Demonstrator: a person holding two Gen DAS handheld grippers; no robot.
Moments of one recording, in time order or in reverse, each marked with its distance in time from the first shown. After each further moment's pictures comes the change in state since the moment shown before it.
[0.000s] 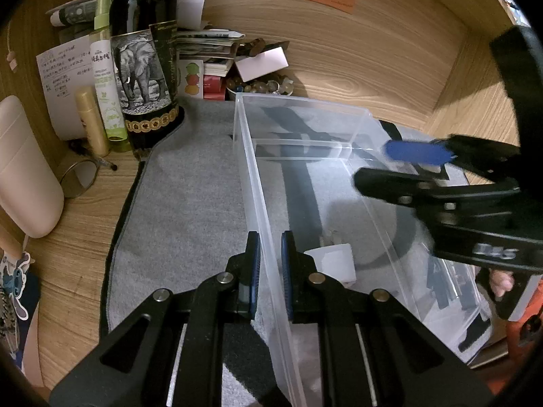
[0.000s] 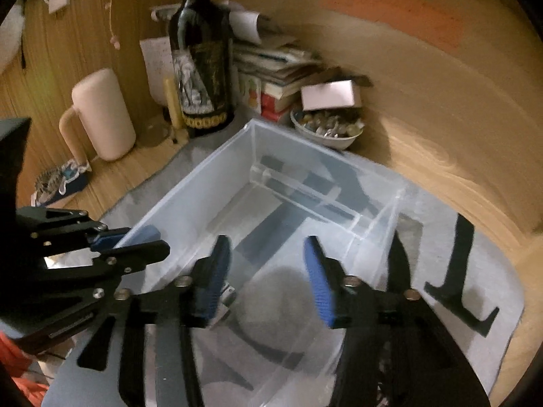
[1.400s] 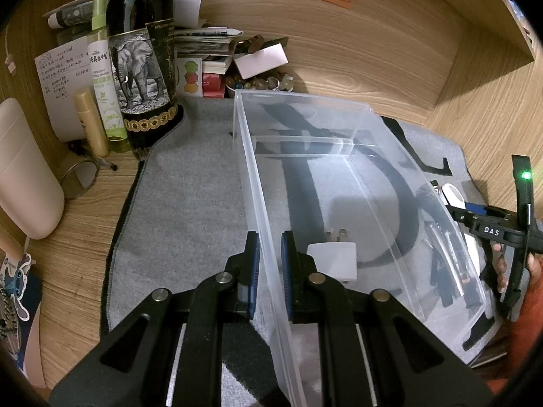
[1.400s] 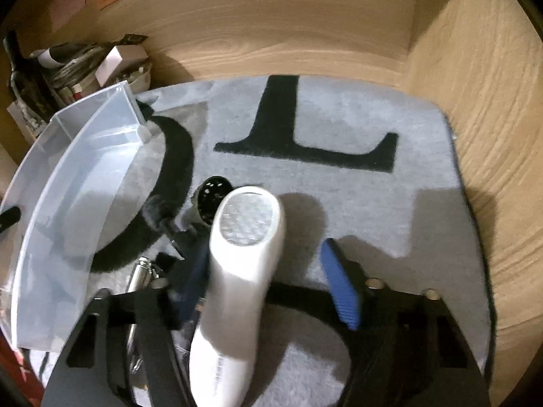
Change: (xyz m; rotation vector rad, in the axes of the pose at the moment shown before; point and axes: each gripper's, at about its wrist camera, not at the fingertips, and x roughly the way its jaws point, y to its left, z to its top) left arm 0.003 -0.005 -0.002 0.012 0.004 0.018; right arm -0.025 -0.154 -0.133 0.477 0.084 -0.234
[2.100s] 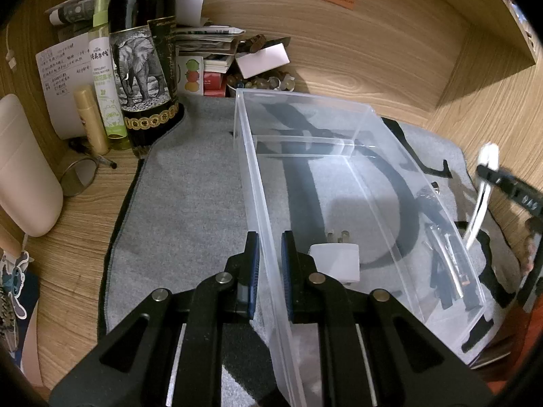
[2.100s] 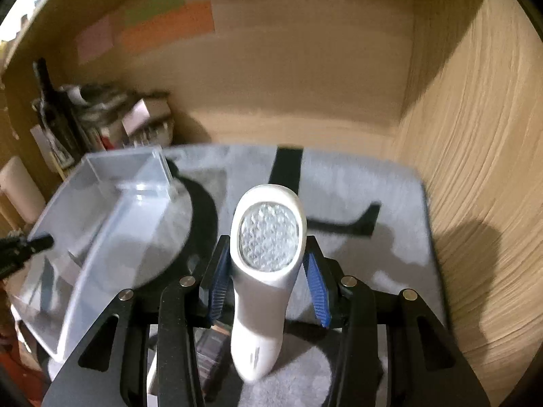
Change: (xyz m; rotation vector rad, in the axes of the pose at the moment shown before) left arm 0.002 -0.001 -0.001 -0.008 -0.001 -0.003; right arm -0.062 0.017 0.017 -0.054 -0.237 -0.024
